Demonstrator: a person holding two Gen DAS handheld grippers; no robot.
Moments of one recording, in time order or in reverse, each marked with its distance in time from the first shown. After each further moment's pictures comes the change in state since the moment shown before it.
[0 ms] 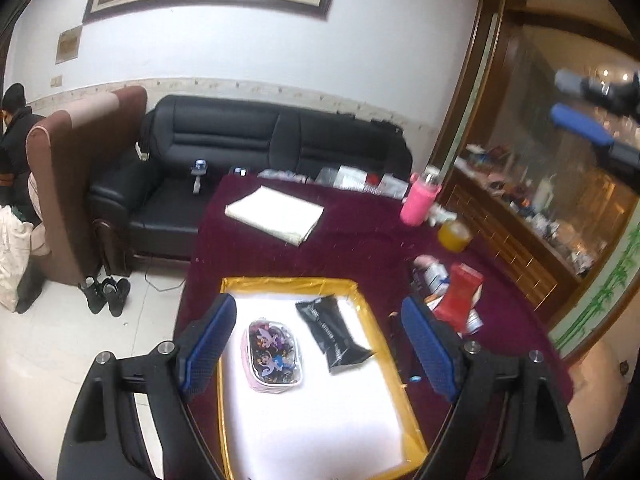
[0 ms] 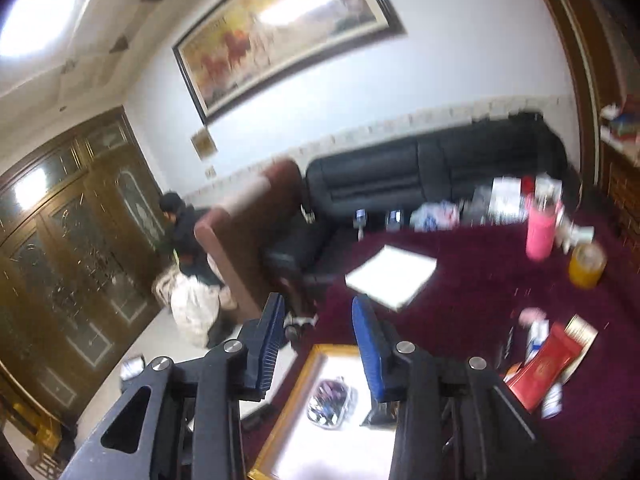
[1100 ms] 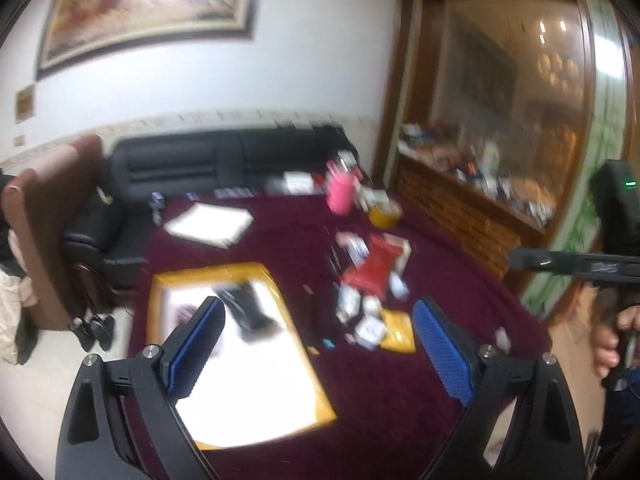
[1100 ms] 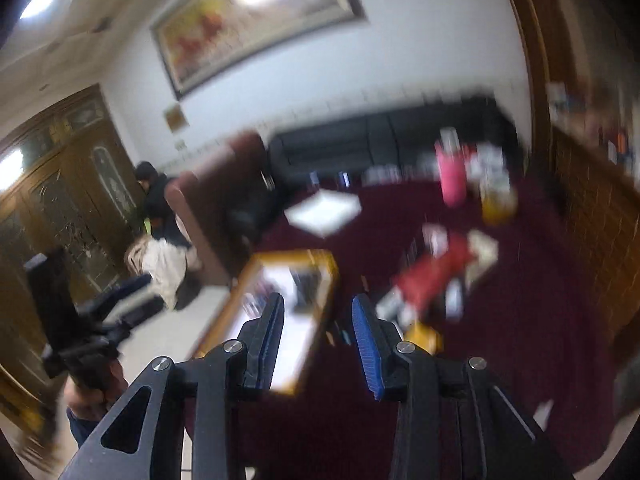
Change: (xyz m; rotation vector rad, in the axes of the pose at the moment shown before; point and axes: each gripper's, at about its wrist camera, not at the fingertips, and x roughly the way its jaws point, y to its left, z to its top) left arm -0.037 -0.148 -0.070 0.216 0.011 -0.100; right arm -0.140 -0.094 -0.142 0.054 0.147 -0.118
